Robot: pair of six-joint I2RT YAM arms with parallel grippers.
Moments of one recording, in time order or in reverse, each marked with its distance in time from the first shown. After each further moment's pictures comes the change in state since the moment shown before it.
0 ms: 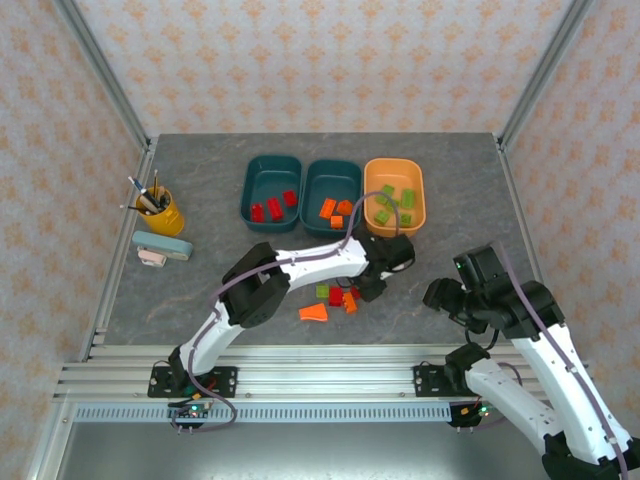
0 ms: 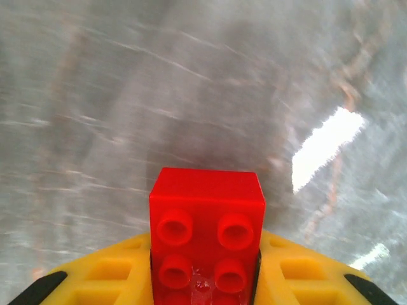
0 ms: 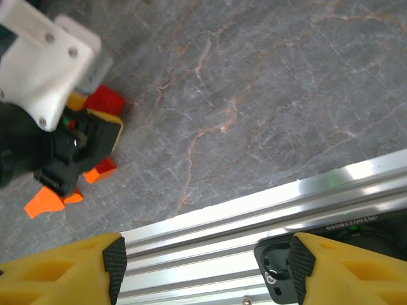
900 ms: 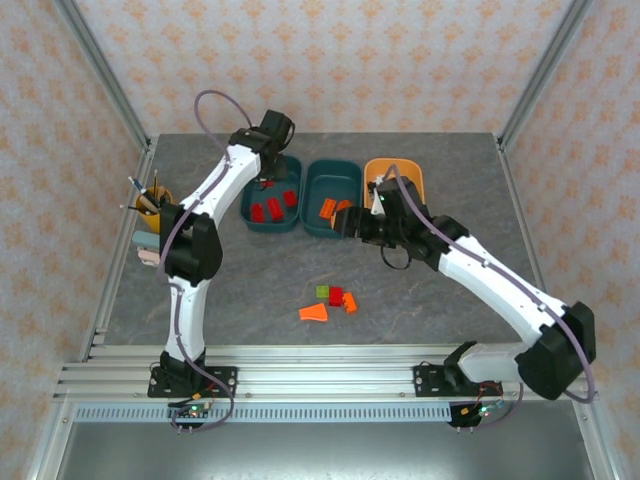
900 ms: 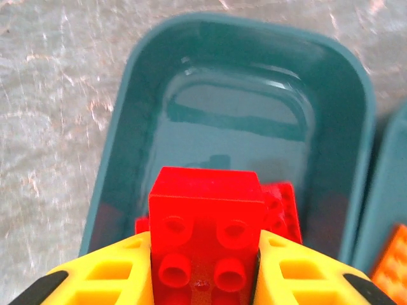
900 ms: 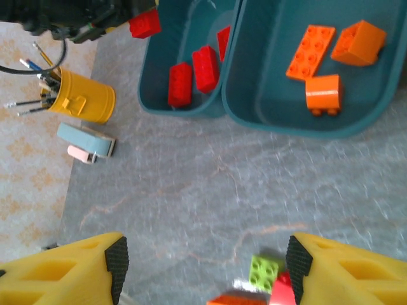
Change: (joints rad) left arm 0.701 -0.059 0.241 0.003 -0.187 -0.341; right arm 0.201 0.613 0.148 0.933 -0.170 -0.140
